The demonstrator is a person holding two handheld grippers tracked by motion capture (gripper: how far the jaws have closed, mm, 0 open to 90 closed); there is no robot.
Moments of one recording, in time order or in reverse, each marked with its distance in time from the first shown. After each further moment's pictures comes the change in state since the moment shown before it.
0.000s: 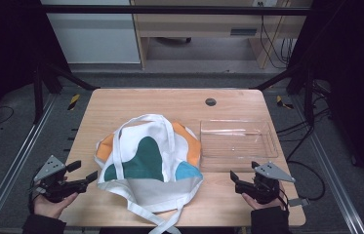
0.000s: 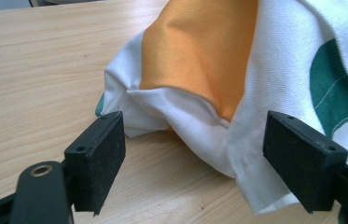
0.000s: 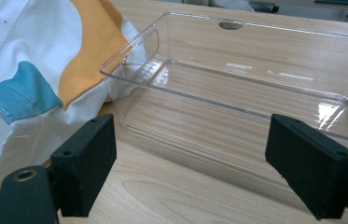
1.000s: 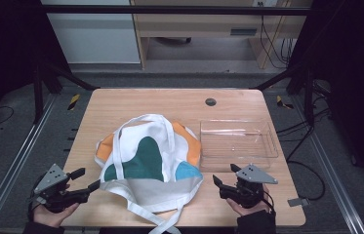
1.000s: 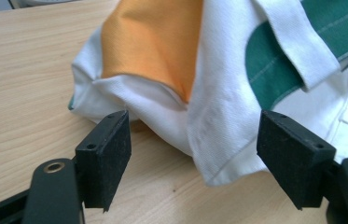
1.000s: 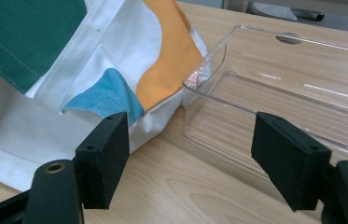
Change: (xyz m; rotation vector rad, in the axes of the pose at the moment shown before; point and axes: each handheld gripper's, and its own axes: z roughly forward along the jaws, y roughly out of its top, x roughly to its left) left arm -0.024 -0.009 -0.012 0.013 -0.043 0.060; right arm 0.047 0.014 0.001 0.004 0.128 -0.074
